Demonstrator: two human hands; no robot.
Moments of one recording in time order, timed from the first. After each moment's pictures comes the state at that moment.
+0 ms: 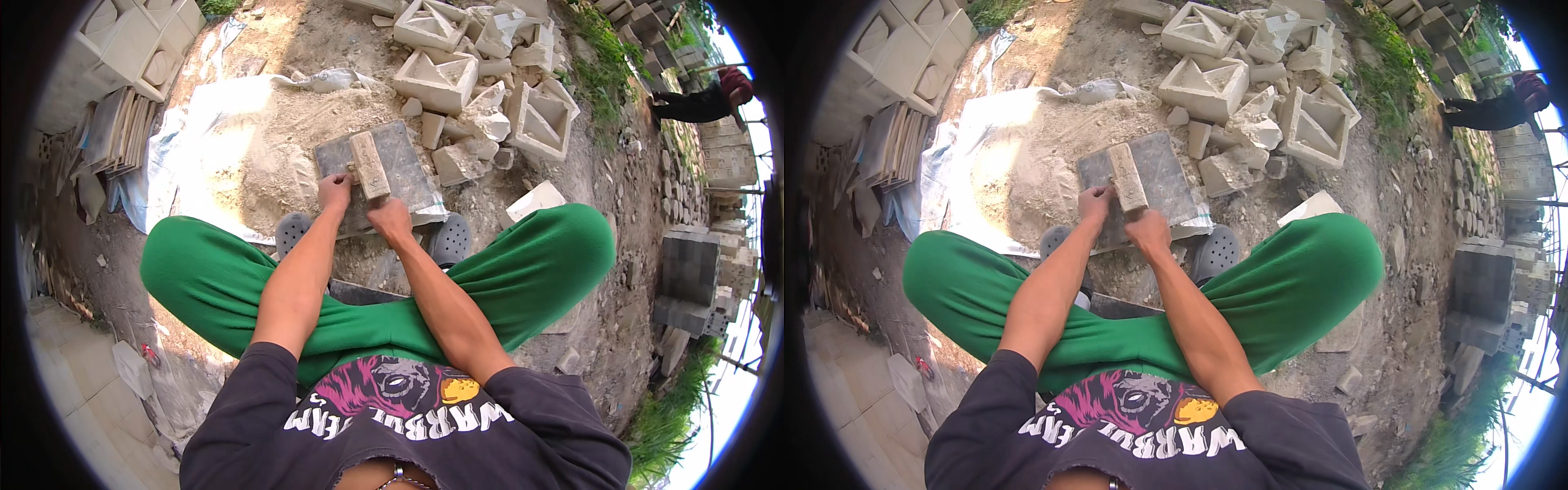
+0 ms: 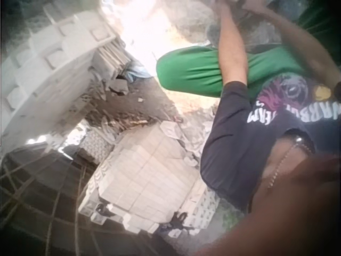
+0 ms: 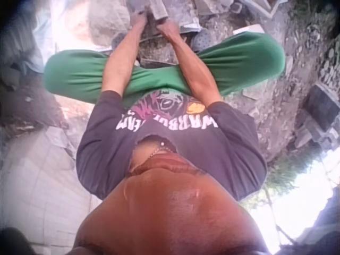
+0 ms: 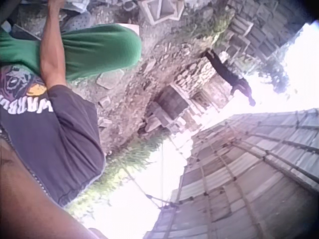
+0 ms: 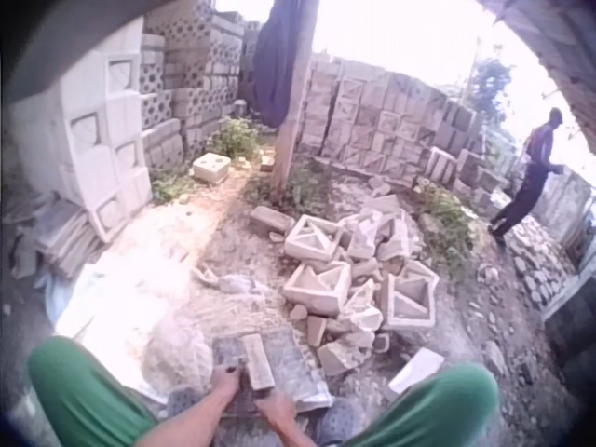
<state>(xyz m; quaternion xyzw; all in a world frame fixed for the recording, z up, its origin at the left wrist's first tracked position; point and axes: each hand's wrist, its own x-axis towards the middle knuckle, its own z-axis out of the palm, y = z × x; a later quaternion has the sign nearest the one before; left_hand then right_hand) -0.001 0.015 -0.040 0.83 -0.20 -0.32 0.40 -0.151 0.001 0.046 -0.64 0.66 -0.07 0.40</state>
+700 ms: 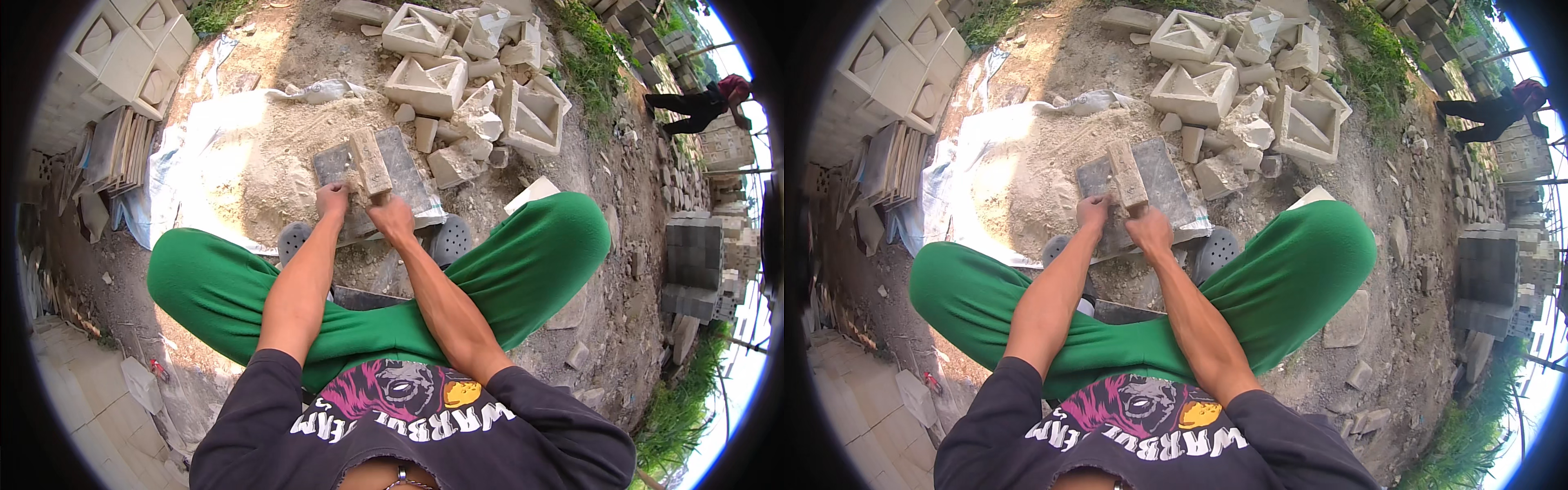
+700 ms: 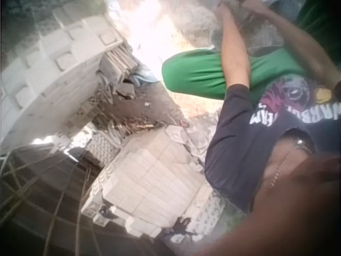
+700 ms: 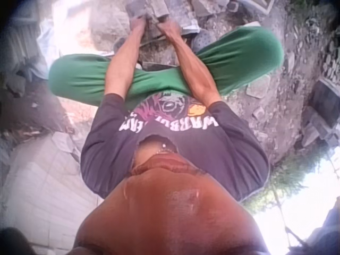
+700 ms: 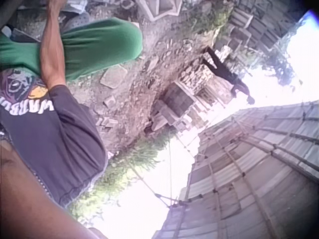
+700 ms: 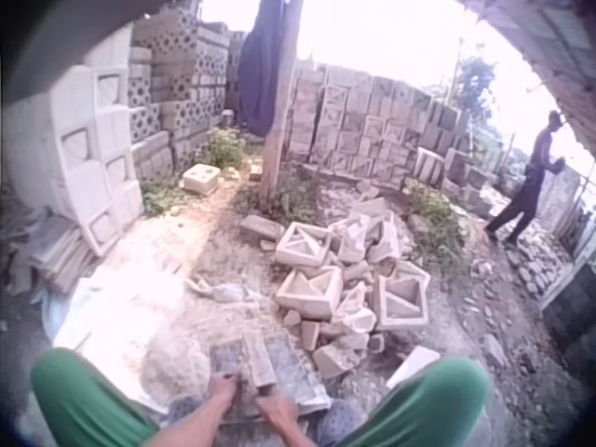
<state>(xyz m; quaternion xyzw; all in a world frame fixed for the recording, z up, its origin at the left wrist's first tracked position) 0.008 0.017 -0.044 0.84 -0.17 -0.35 0.37 -0.149 -0.002 0.063 -0.61 0.67 -0.07 0.41</state>
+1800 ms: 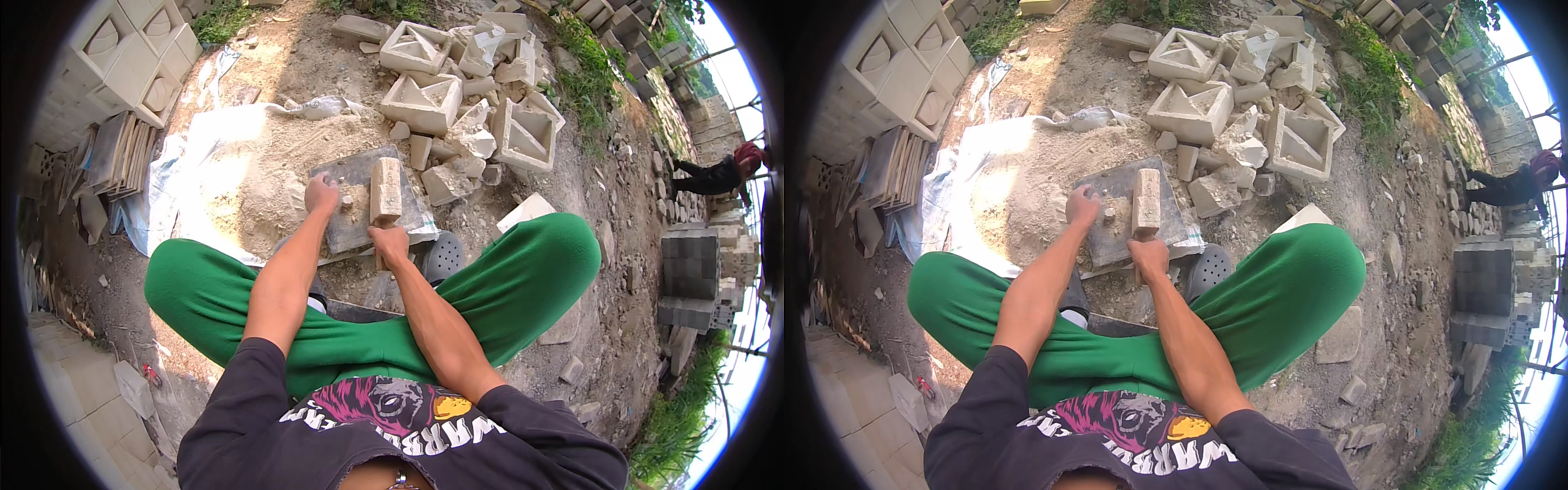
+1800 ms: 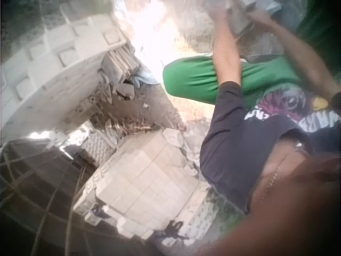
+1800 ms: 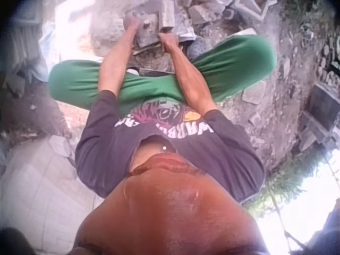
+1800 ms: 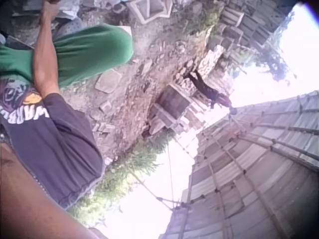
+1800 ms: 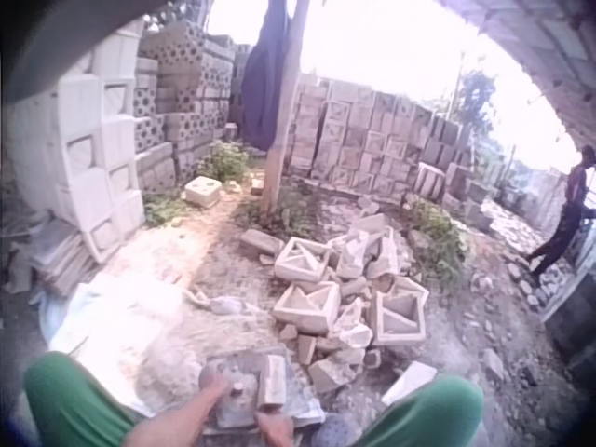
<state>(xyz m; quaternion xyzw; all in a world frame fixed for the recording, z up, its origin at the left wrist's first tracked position) 0.030 -0.027 -0.006 0.88 -0.32 -0.26 0.26 -0.169 0.006 0.023 -0.47 0.71 -0.11 0.51</state>
